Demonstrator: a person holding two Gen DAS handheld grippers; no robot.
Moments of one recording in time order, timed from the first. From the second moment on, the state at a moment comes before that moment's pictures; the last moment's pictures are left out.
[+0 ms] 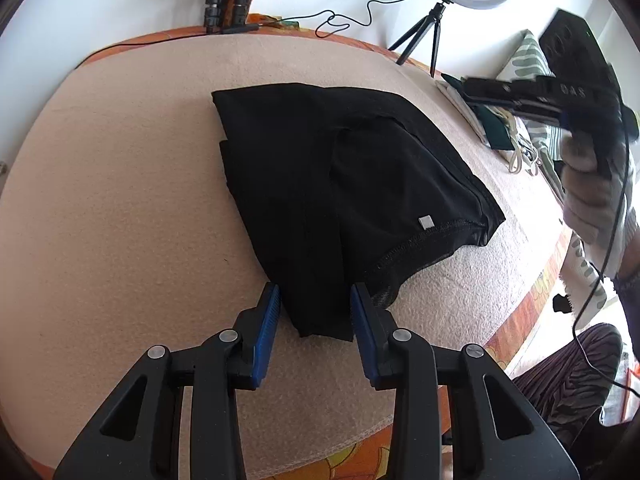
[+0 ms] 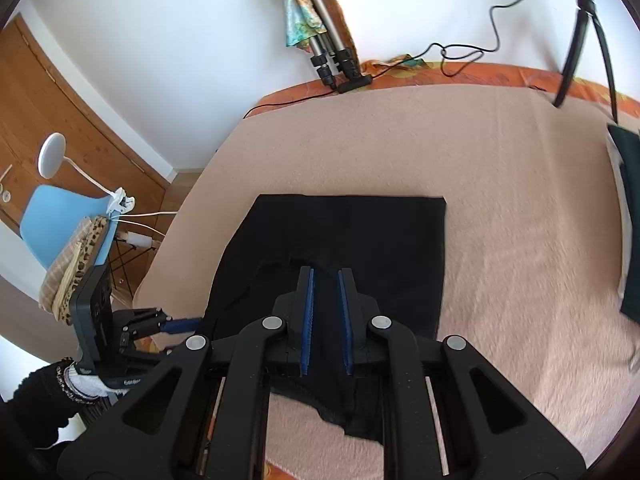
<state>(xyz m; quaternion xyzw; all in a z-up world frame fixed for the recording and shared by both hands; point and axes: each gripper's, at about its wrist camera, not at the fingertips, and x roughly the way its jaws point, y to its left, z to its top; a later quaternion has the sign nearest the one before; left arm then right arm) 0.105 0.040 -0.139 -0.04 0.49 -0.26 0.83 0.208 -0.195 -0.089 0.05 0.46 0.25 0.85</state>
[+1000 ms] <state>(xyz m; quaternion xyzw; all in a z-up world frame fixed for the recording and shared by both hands) 0.227 0.080 -0.118 -0.15 0.46 -0.21 0.85 0.287 -0.265 -0.147 0.13 0.48 0.19 0.85</state>
